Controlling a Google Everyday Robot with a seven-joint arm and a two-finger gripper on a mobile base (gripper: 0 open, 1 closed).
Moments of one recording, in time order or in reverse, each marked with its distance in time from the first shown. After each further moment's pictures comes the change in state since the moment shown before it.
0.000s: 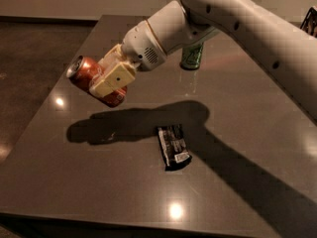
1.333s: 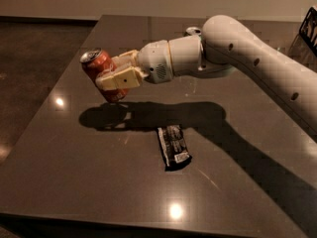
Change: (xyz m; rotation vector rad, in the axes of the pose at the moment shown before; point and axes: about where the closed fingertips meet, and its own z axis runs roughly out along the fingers) arm 0.014 -0.034 -0.008 0.169 -0.323 0.082
